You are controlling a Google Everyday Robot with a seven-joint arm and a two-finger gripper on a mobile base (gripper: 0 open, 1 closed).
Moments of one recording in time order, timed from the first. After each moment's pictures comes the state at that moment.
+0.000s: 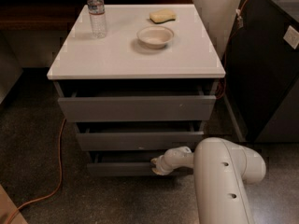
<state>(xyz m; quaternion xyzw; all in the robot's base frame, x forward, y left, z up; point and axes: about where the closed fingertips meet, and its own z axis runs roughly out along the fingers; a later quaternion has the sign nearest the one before) 0.657 -0.064 0.189 -0.74 0.63 0.03 0.22</state>
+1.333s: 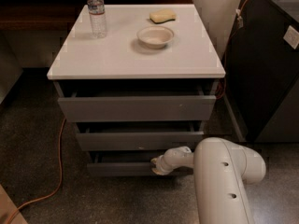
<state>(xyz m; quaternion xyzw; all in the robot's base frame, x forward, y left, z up) 0.657 -0.064 0.189 -0.74 0.63 0.03 0.22</state>
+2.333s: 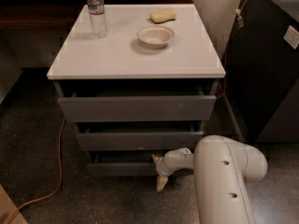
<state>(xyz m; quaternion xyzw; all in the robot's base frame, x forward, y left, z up) 0.644 -0.061 0.193 -0.74 0.63 0.04 0.22</state>
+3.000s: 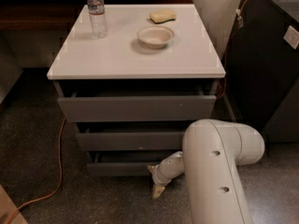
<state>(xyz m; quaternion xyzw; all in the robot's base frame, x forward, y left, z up) 0.575 -0.042 0.225 -0.75 0.64 0.05 0.18</state>
